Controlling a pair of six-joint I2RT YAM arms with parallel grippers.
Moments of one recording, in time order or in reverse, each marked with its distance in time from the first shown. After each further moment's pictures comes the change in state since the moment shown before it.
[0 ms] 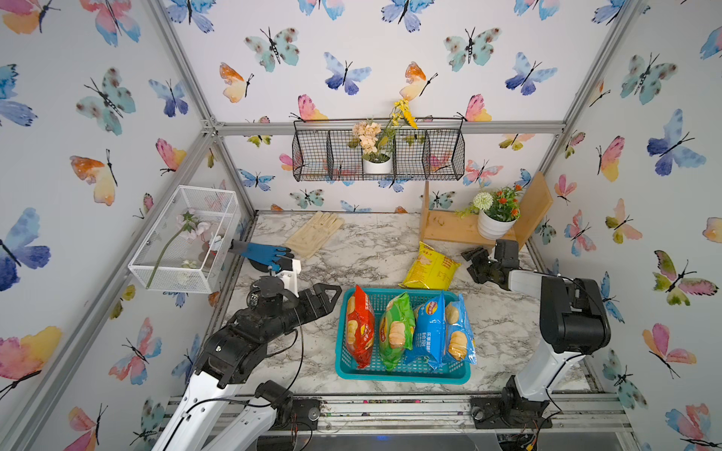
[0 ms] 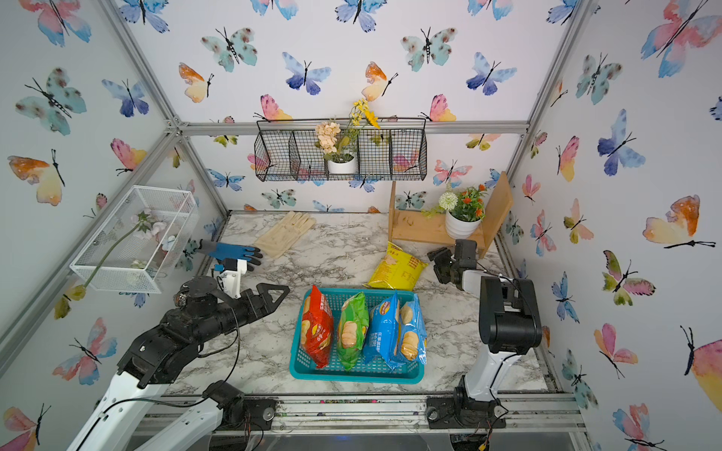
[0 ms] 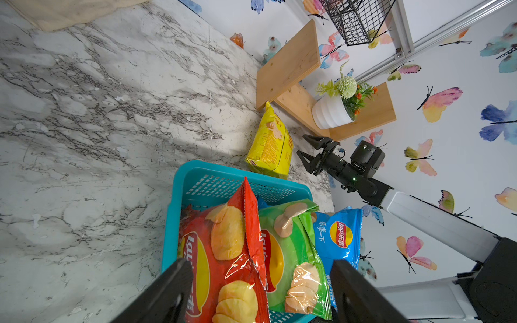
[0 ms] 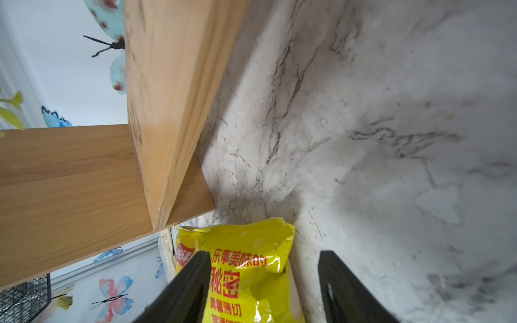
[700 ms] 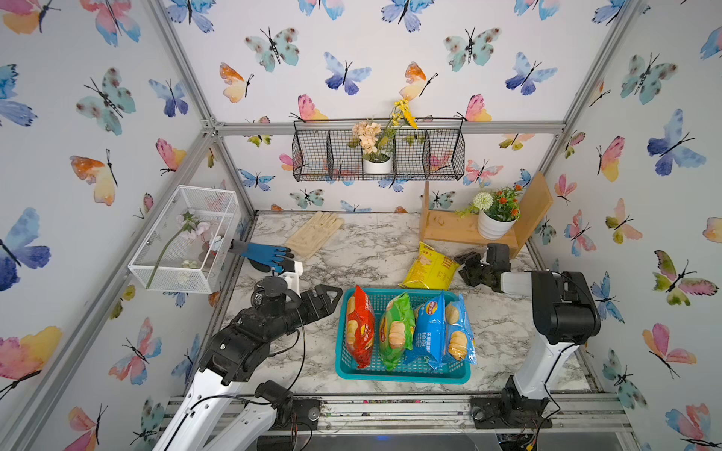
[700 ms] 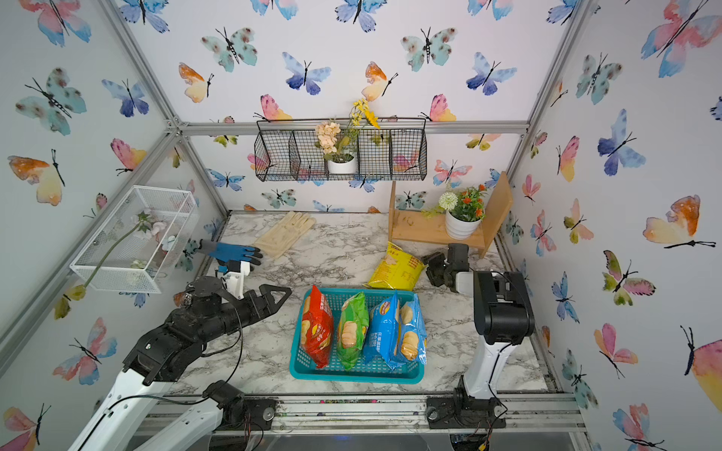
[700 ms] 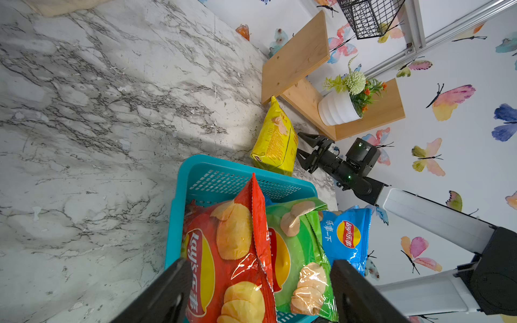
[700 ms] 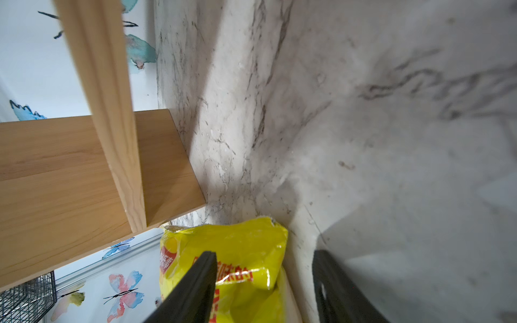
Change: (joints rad) left arm 0.000 0.003 -0.024 0.007 0.002 -0.009; right arm 0.039 0.087 -0.008 0.087 -0.021 0.074
